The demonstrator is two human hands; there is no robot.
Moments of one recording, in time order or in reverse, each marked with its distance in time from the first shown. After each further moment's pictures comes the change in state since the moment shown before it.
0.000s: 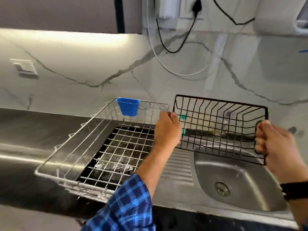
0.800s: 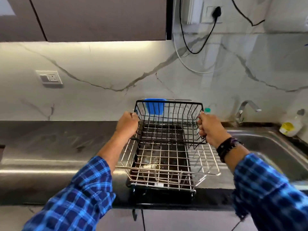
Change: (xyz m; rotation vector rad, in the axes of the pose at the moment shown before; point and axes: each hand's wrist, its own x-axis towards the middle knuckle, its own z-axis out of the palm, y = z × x) left_hand 0.043 -0.111 -0.301 0.326 -0.012 -0.098; right_hand -0.142 0.050 0.275 -0.056 -0.140 0.251
